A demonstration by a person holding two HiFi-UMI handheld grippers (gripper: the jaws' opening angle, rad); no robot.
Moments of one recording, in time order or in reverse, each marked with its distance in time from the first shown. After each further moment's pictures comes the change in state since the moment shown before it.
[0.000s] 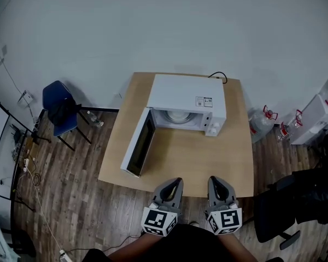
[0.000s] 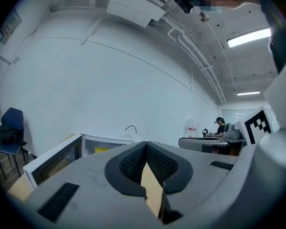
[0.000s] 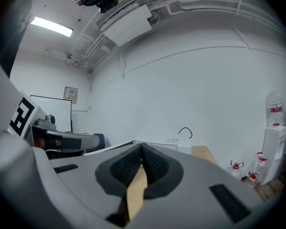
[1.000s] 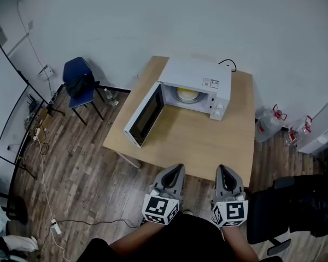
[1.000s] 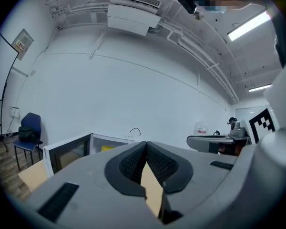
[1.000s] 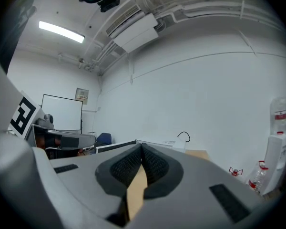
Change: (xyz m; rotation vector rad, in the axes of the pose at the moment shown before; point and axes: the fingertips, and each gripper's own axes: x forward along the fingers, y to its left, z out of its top) left arm -0.048 -0.084 -0.016 0.005 -0.062 0.163; right arm -0.096 -0.029 -0.003 -0.069 -0.042 0.089
